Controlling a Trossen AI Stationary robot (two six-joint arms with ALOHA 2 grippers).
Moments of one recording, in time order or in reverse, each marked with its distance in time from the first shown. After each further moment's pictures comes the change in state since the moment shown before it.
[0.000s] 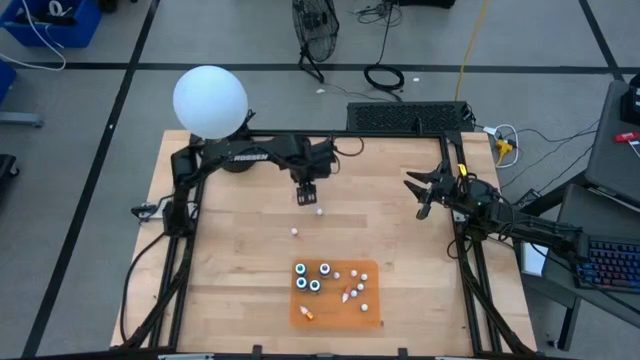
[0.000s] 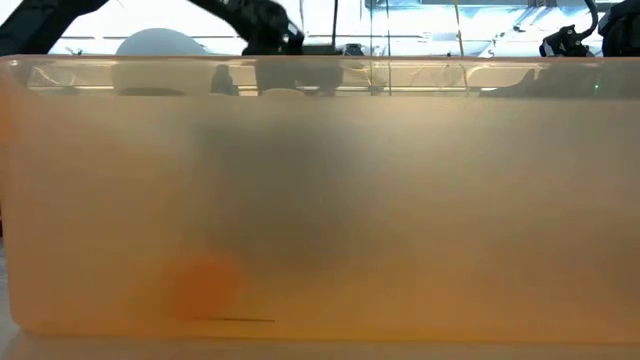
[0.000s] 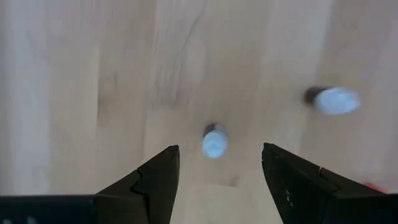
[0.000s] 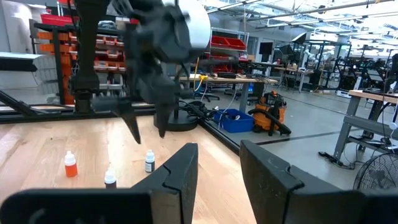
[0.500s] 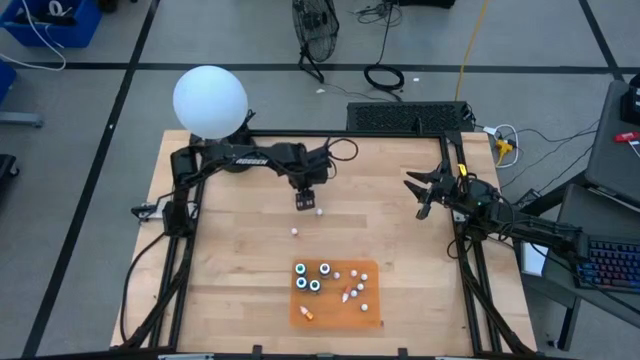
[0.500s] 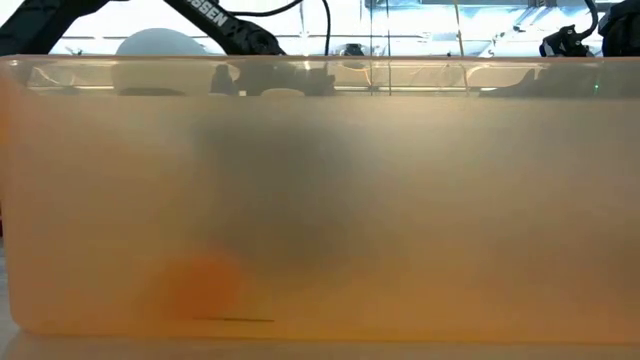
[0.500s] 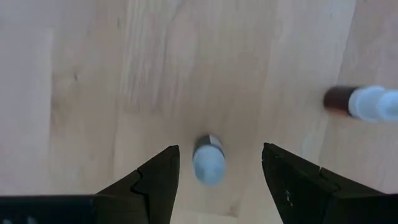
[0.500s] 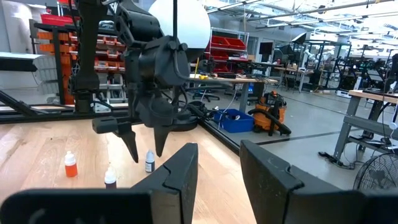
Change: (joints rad) left arm 0.026 0.000 -0.193 0.230 0.060 0.008; right arm 0.000 0.000 0.000 0.000 0.000 0.000
